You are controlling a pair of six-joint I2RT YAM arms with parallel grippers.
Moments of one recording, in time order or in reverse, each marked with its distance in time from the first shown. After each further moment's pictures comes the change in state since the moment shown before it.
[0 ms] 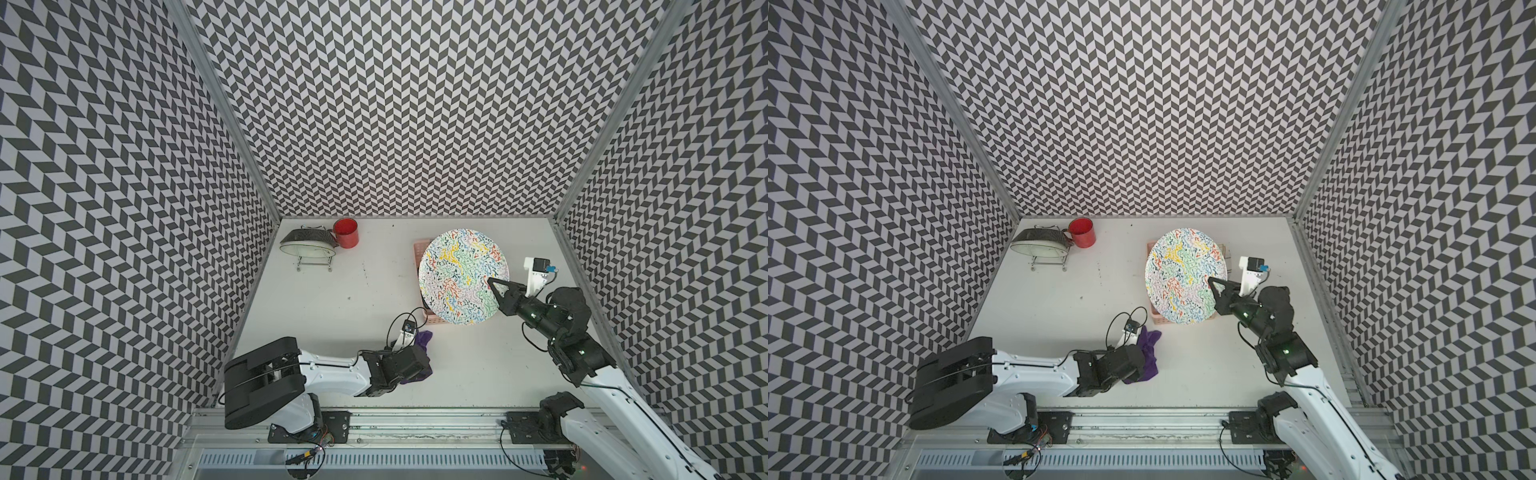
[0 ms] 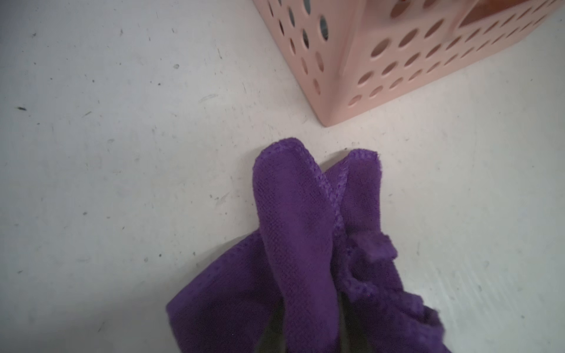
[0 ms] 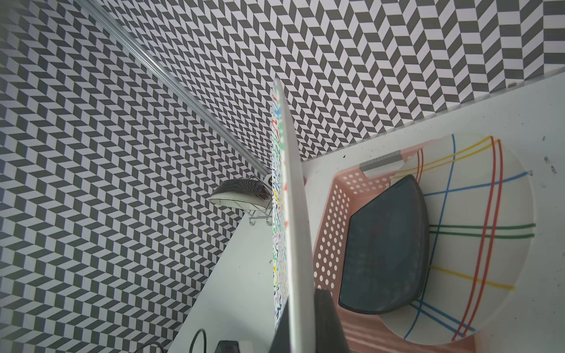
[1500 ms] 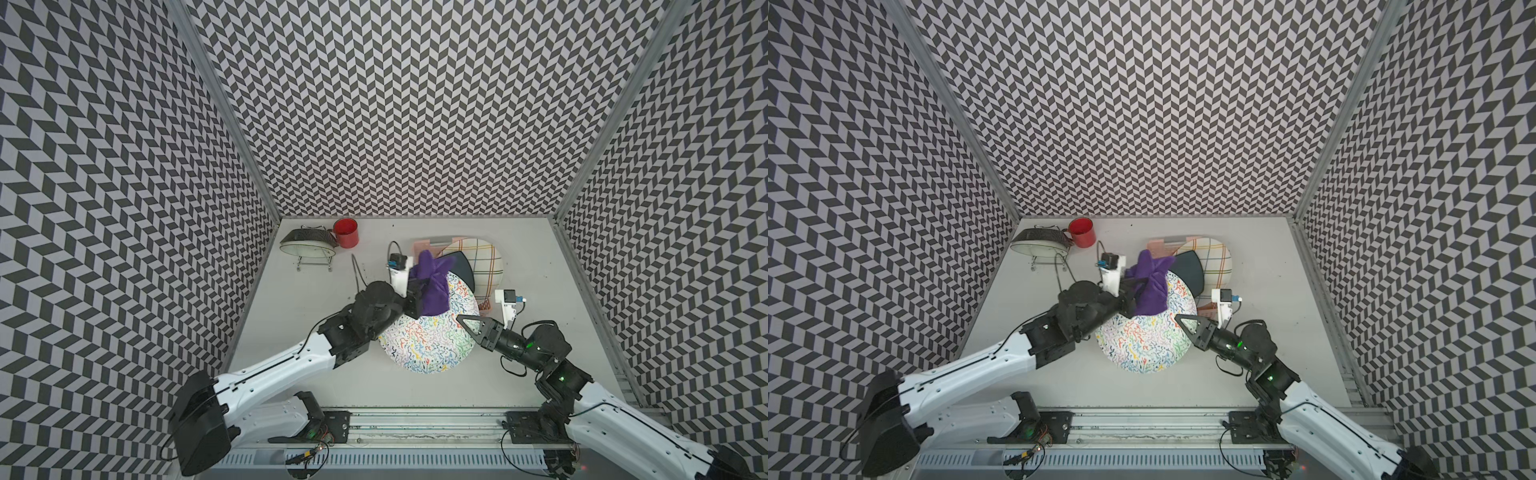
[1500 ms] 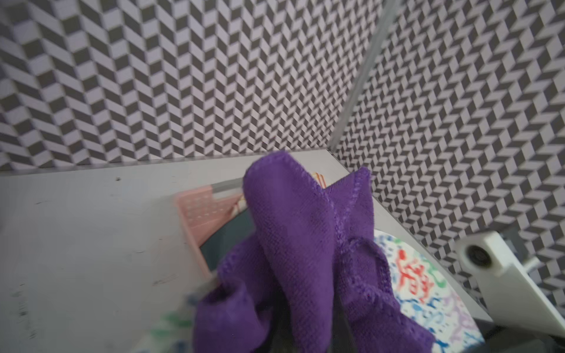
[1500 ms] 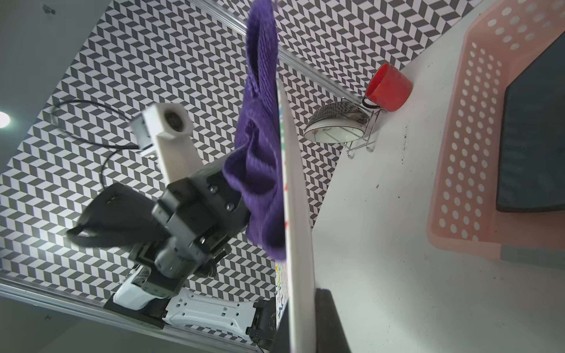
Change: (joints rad) left arm 0.224 -0.296 0.280 0.130 0.303 0.354; right arm 0.373 -0.061 -0.288 0.400 -0.028 0.434
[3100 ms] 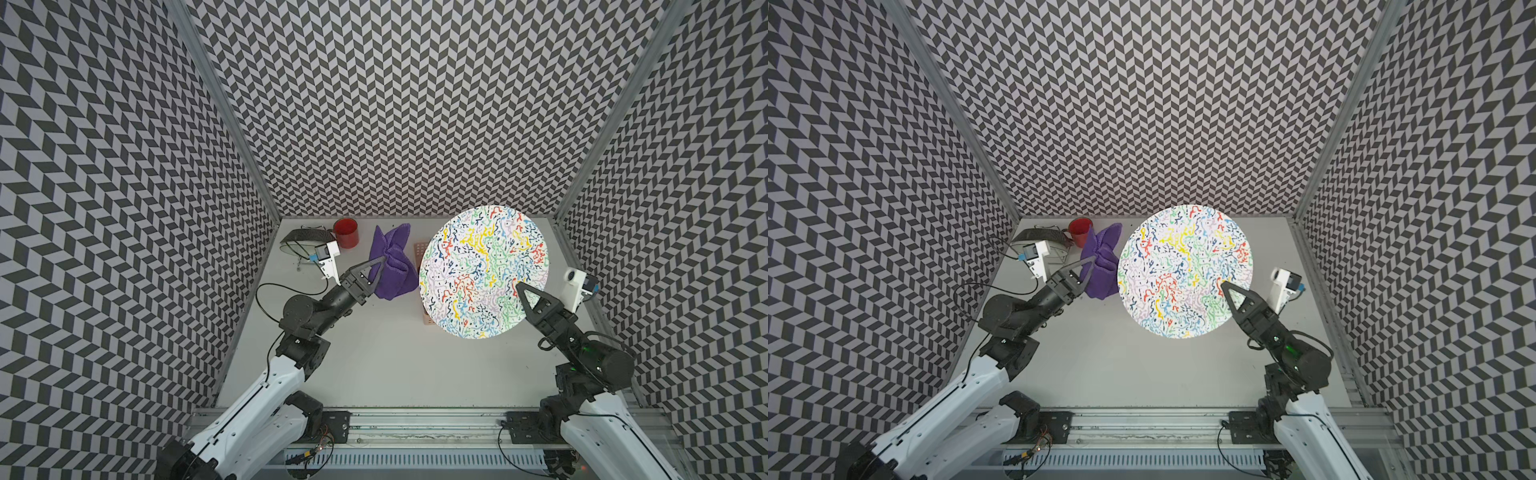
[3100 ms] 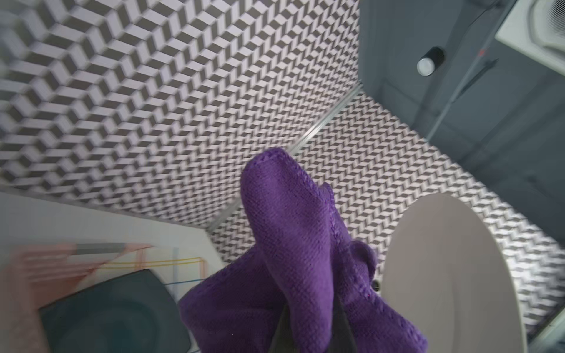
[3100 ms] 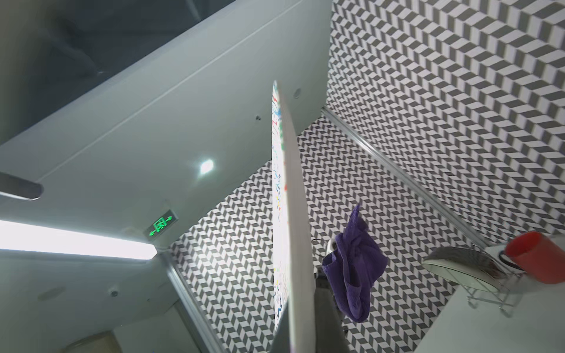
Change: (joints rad) left arm 0.510 -0.274 -0.264 0.700 0.636 -0.793; right arm -0.431 -0.116 0.067 0.598 -0.241 0.373
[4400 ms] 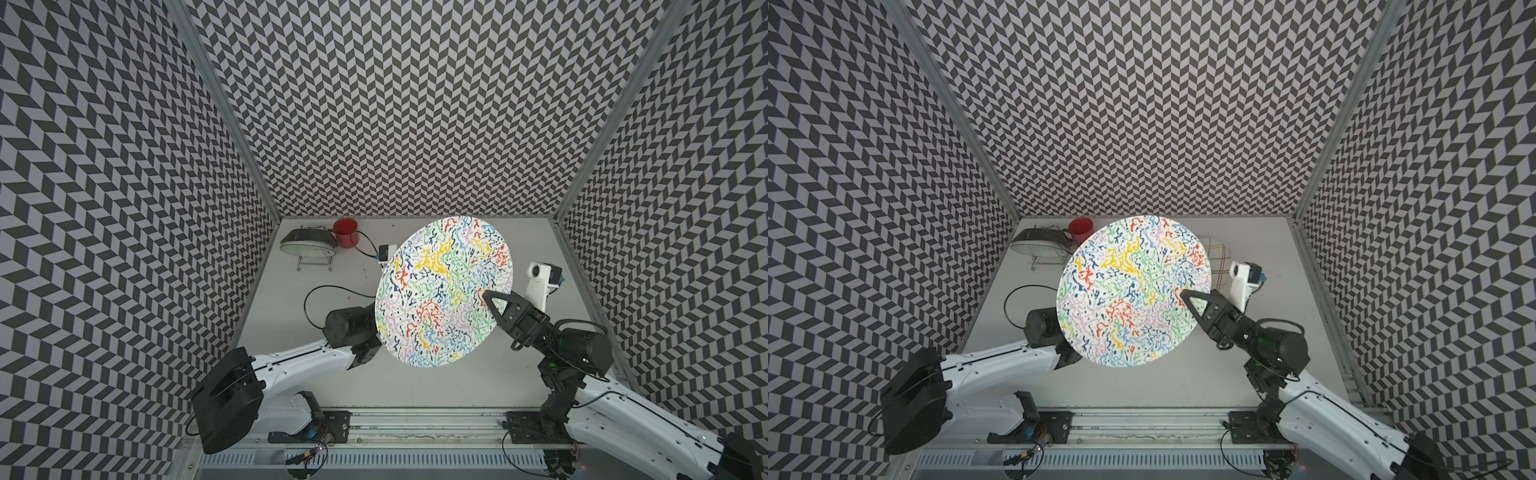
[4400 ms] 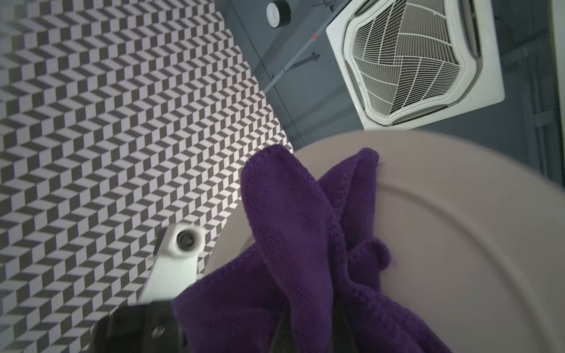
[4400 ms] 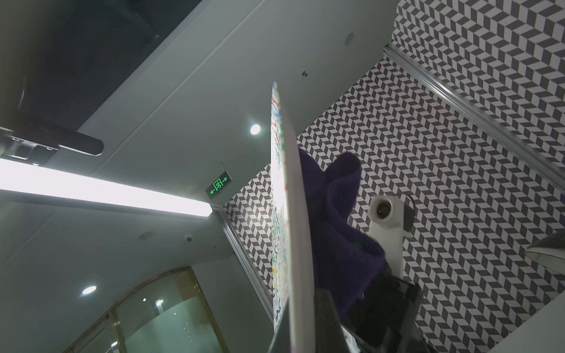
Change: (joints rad) left arm -0.521 0.426 0.149 0.668 -0.065 -0.374; right arm 0.487 0.237 0.212 -0.001 0.224 -0.258
